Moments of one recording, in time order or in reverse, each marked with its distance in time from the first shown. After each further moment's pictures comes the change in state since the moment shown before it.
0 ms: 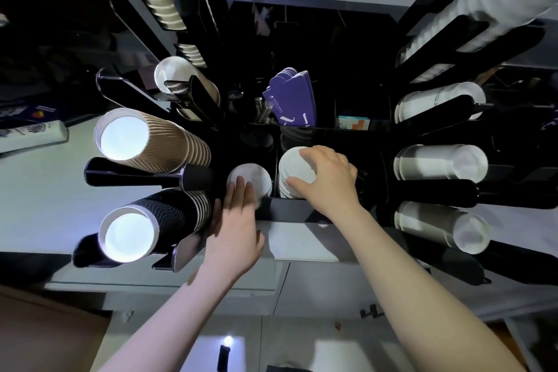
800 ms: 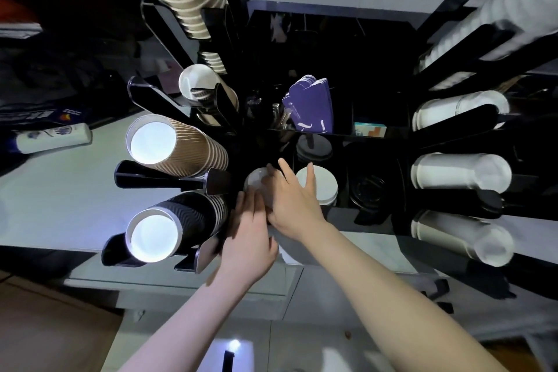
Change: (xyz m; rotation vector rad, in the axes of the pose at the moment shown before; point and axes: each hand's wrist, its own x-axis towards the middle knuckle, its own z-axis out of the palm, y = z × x) left_hand -0.009 -0.003 -0.008 -0.096 0.008 -0.015; right_hand -0.007 -0.050 0.066 -0.249 -0.165 -0.394
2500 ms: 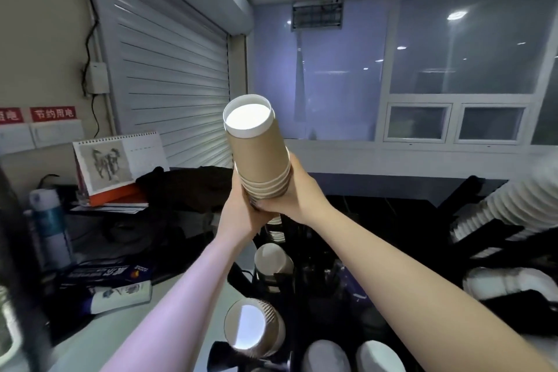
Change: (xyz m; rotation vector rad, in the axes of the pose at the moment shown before) left_hand 0.149 -0.074 -0.261 -0.788 0.701 0.264; right_hand 0.168 -0.087 -0.252 0.758 0.314 -0.064
